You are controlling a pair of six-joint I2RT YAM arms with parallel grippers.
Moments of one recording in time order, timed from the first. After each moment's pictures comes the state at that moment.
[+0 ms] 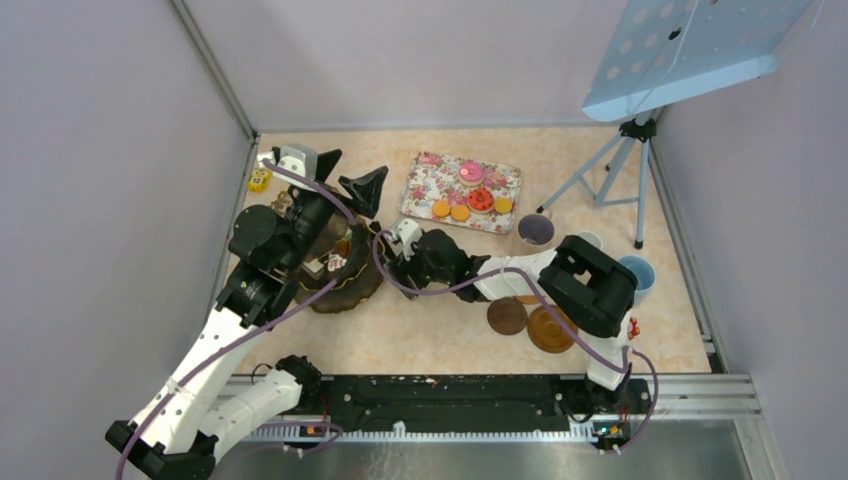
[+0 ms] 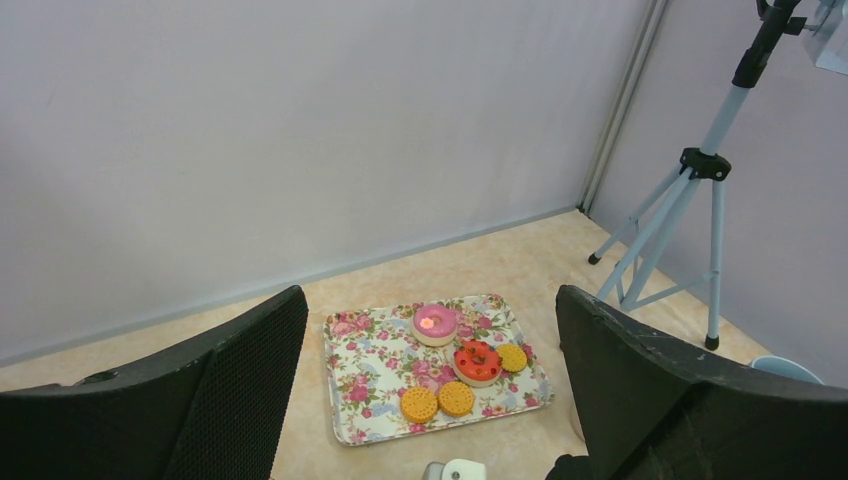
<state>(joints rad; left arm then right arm) -0.53 0.82 0.99 0.09 -0.02 -0.11 0.97 1.91 1.04 0.35 -0.02 0.02</state>
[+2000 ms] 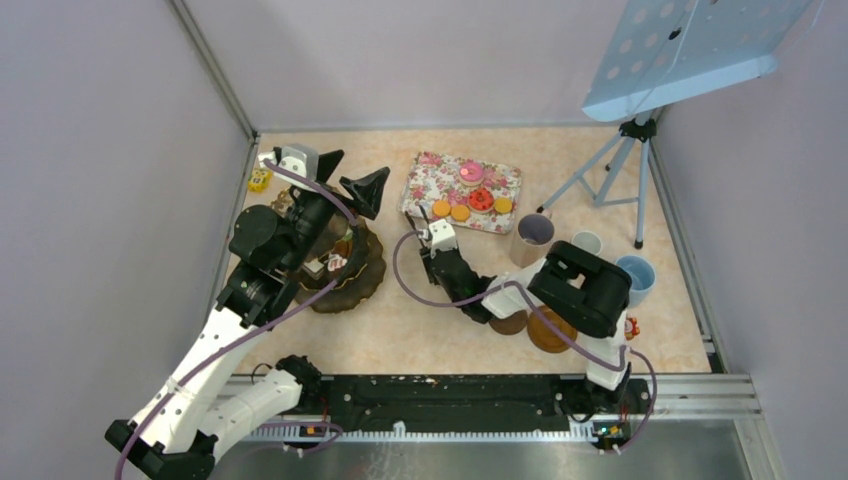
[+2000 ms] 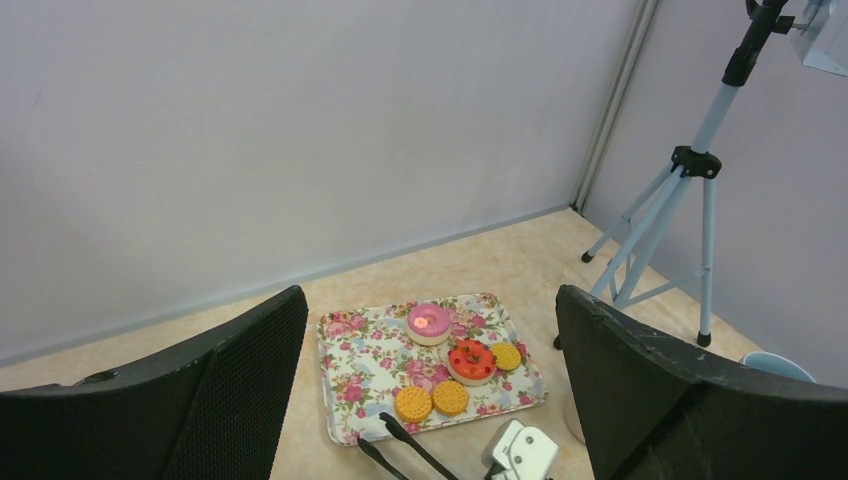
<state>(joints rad) -0.54 0.82 0.99 0.09 -0.02 -0.11 1.00 1.97 0.84 0.71 0.58 0.18</state>
